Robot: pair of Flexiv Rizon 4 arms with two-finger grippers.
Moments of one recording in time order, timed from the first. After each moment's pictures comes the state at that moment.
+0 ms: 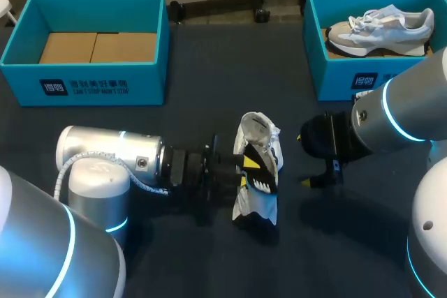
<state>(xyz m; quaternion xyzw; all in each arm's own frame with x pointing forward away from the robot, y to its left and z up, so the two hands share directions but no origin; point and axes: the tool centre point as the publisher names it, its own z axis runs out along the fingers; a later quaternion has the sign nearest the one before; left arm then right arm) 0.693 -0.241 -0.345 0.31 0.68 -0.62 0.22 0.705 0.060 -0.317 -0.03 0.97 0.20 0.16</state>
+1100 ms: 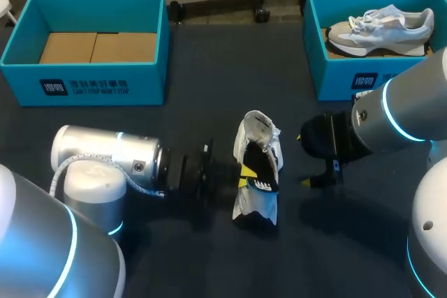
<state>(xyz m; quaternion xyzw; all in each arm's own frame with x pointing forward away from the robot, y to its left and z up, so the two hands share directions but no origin) 0.686 -0.235 -0.348 0.35 0.68 -0.60 0.24 0.705 0.060 -0.317 -0.03 0.97 0.20 0.16</state>
